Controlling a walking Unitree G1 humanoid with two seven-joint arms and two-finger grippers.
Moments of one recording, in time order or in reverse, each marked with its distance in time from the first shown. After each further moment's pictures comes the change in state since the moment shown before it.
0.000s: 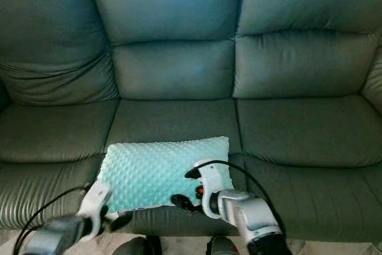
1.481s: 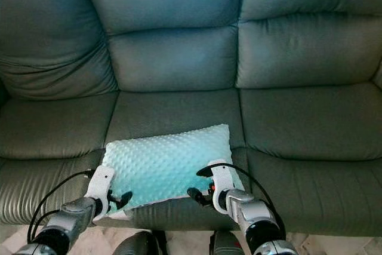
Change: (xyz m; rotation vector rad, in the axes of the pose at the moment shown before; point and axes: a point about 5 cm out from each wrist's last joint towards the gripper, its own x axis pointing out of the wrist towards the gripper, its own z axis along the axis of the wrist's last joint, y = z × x) left arm 0.022 0.011 0.025 0.000 -0.097 0.221; right arm 0.015 -0.049 -0.013 0.000 -0.062 -0.215
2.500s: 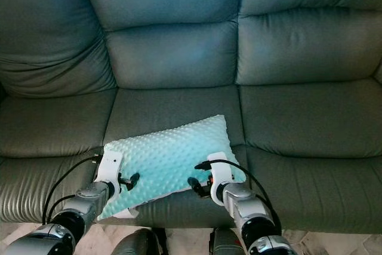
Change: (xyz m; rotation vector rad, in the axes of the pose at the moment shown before) left arm 0.010 -0.014 0.037 -0.033 -0.095 0.080; right arm 0.005 0.004 0.014 -0.036 -0.098 -0.057
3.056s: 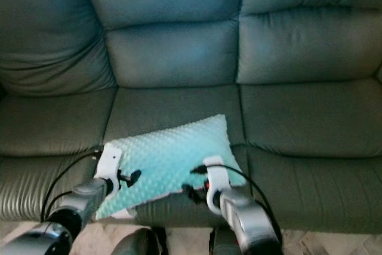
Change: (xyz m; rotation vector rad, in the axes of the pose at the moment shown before) left arm -0.004 0.010 0.006 0.010 -0.034 -0.078; right arm -0.033 0.030 0.000 0.023 0.036 0.074
